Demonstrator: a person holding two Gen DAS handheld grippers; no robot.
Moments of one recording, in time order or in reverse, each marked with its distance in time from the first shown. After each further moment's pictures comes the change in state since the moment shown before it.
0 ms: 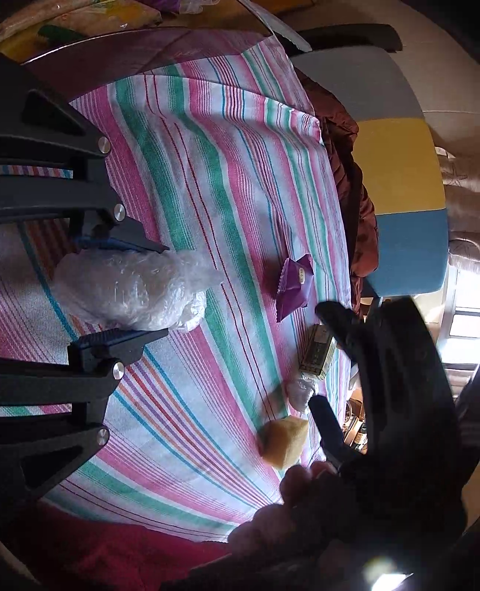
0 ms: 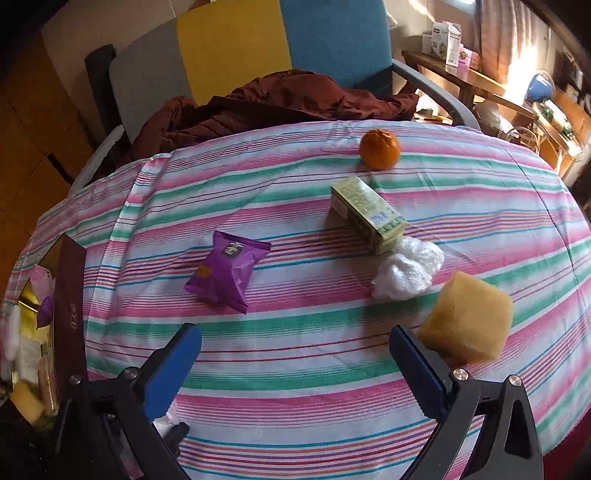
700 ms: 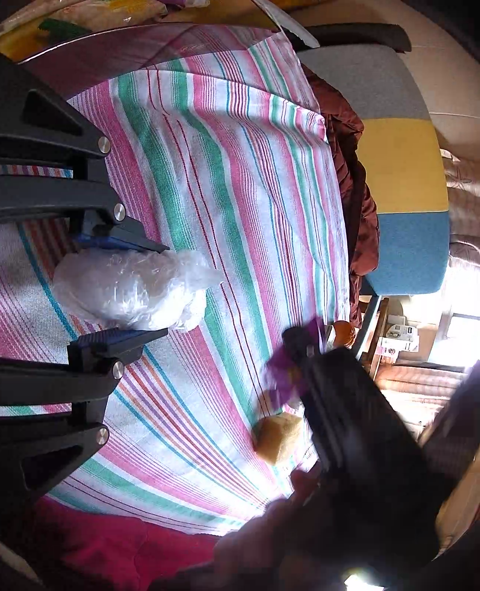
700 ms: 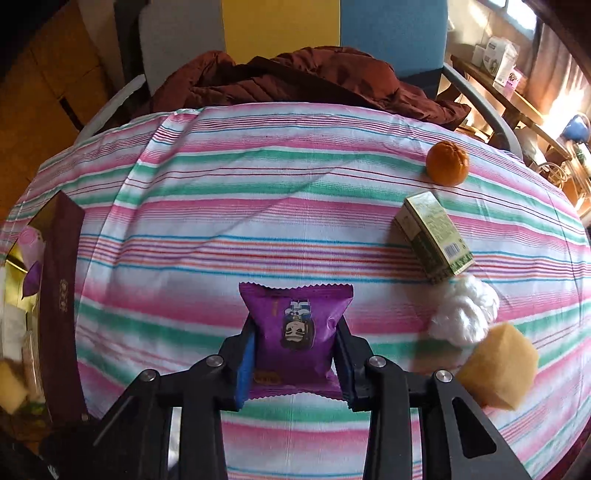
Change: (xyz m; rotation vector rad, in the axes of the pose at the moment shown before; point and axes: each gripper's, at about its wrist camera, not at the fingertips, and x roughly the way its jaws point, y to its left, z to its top) left arm -0.002 0.004 0.002 -0.030 0.001 -0.042; right arm 0.028 0.034 0.012 -0.155 0.099 -0.014
